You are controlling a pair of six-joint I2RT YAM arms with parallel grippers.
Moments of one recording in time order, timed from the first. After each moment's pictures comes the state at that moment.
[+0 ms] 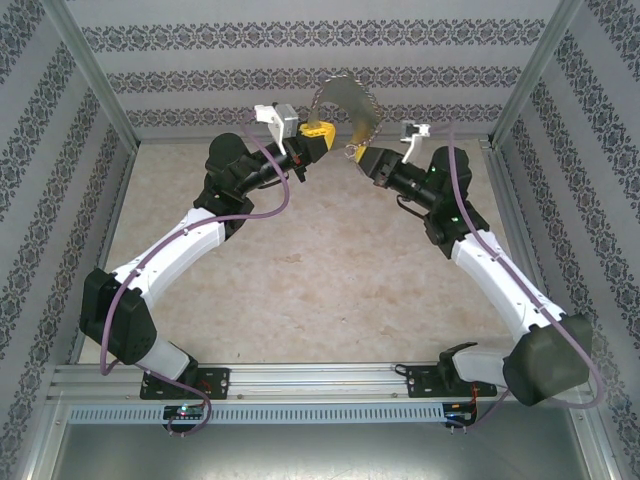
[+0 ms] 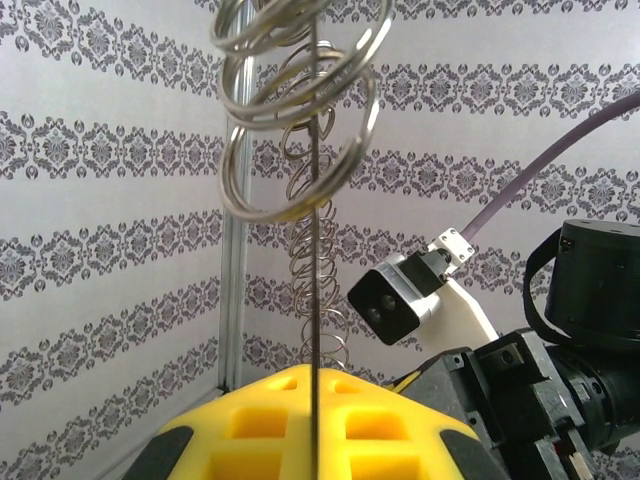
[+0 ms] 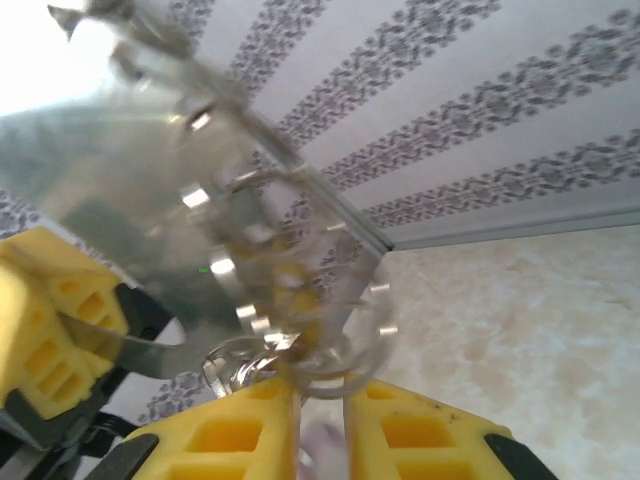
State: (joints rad) left arm -0.49 1.52 1.32 0.52 0.55 -0.24; right arm 0.34 1.27 1.07 0.20 -0.54 0.80
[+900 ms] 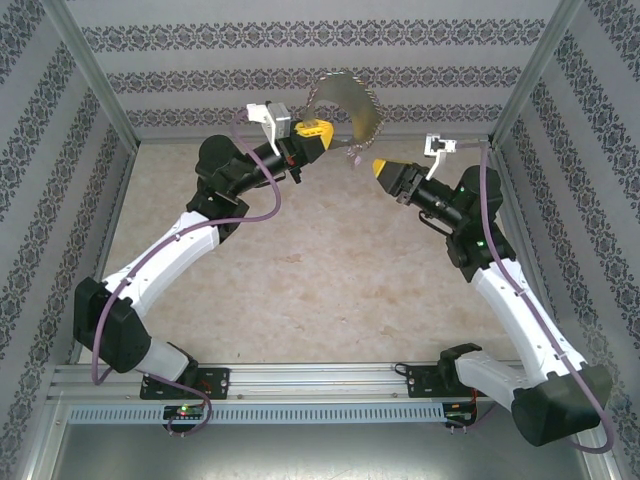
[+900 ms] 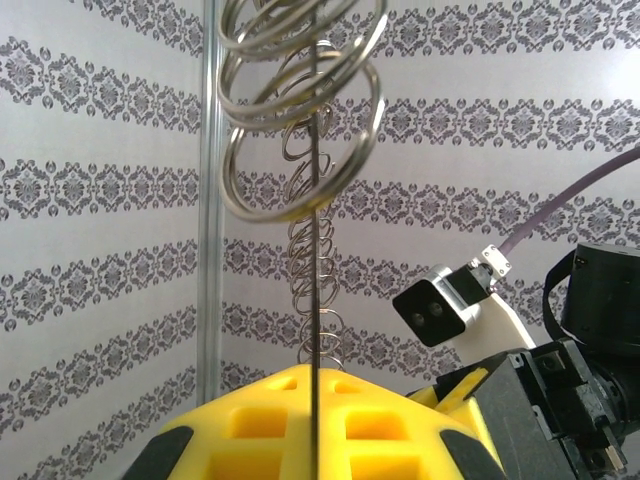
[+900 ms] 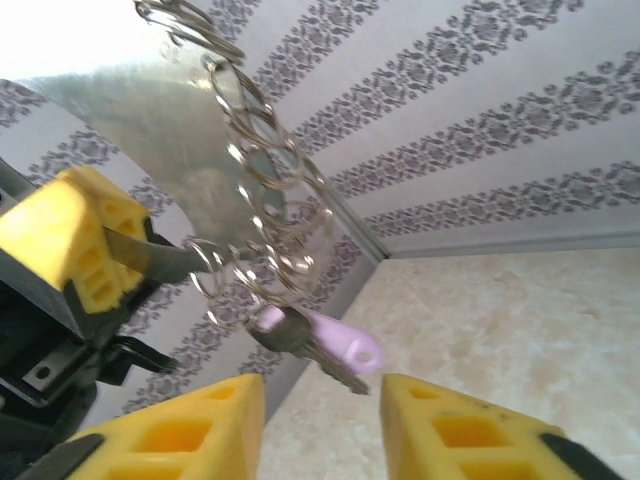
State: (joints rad) left arm -0.50 1.47 1.32 0.54 0.59 -0.27; right arm 0.26 1.05 0.98 0.14 -0.61 0.74
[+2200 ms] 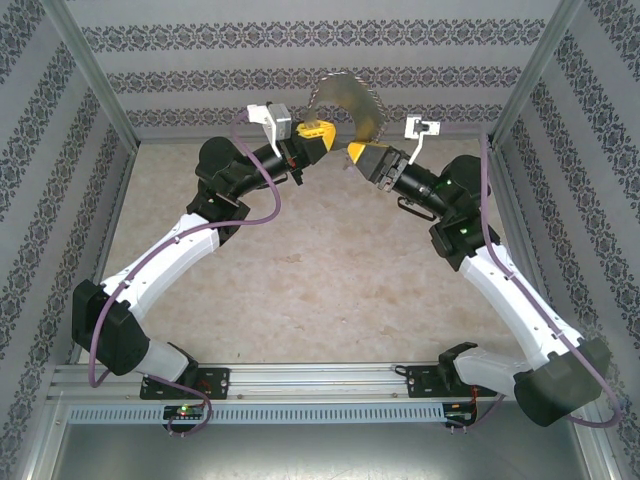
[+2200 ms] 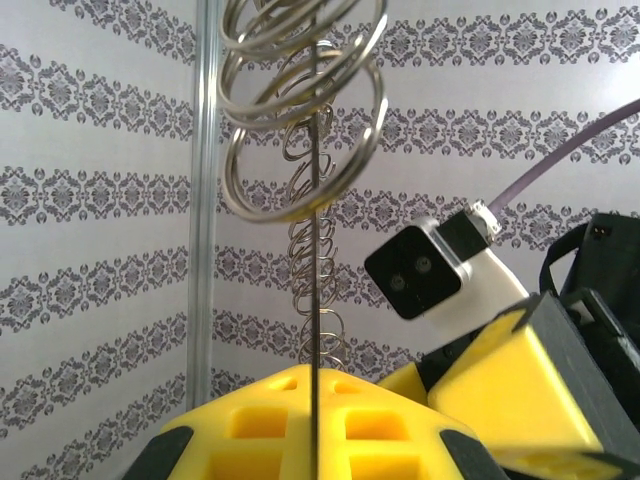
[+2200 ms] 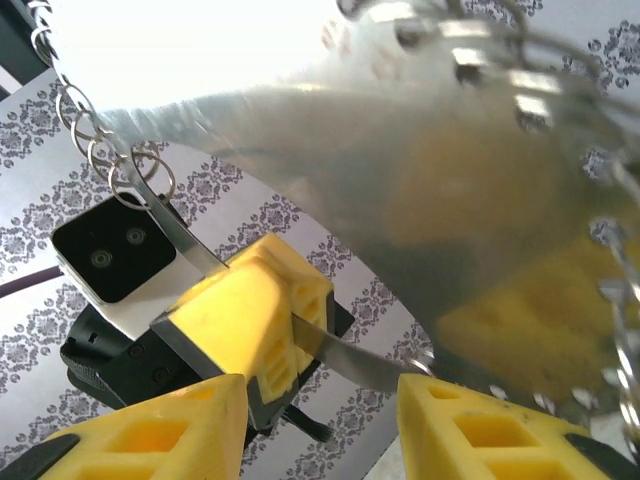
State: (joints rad) left arm -0.52 1.46 1.32 0.54 0.57 -0.28; right arm 0.40 1.16 1.08 0.33 -0.62 0.92
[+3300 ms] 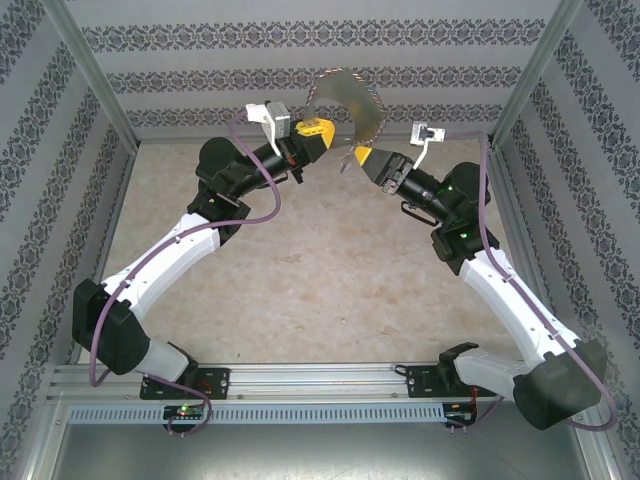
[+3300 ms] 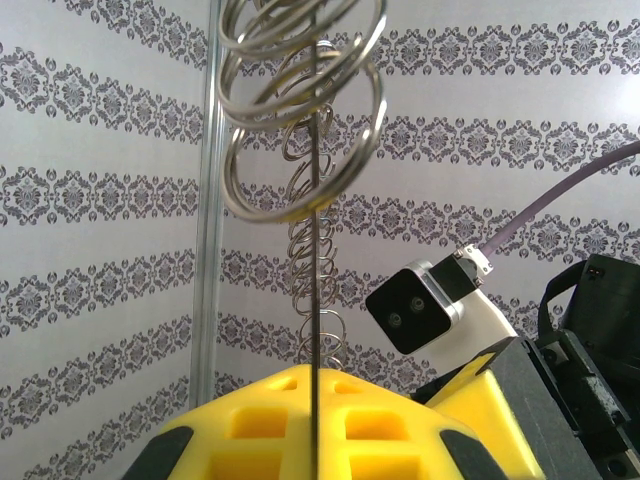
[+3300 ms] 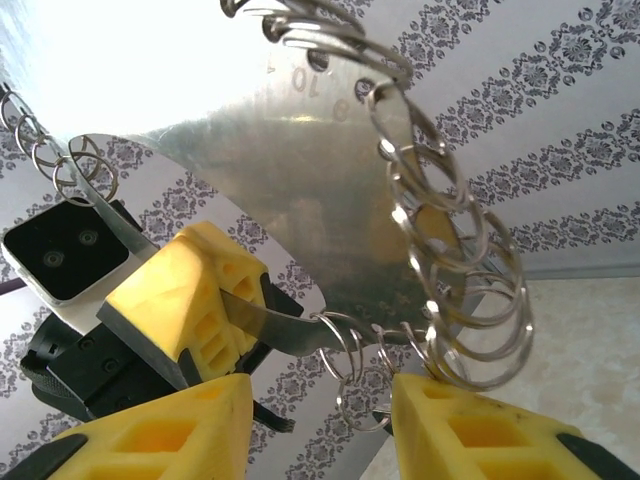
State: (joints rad) left arm -0.52 1.47 1.32 0.55 0.55 -0.30; right arm 0.36 1.14 1.01 0.37 -0.60 0.95
